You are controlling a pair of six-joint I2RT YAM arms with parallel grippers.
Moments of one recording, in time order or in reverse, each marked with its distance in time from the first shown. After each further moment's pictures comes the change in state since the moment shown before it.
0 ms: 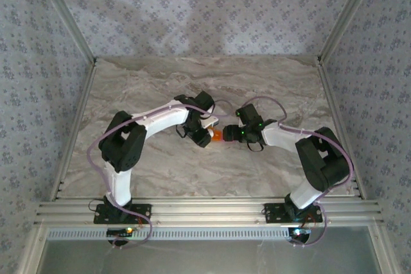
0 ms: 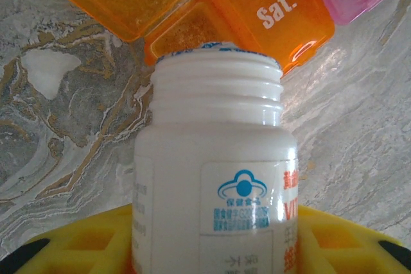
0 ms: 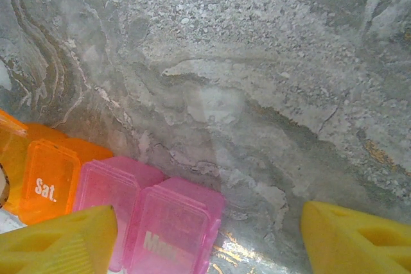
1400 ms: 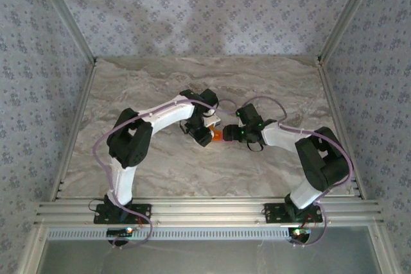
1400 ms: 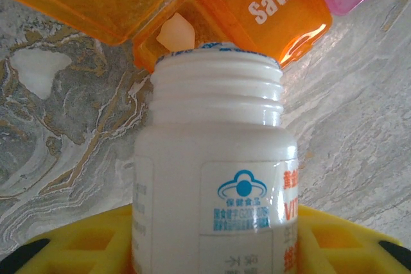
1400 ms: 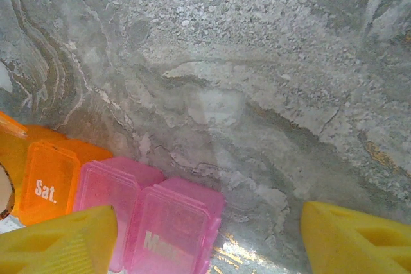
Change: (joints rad) left arm -0.006 0.088 0.144 -0.156 -0.011 0.032; right arm 0.000 0.003 0.000 0.007 0.000 0.007
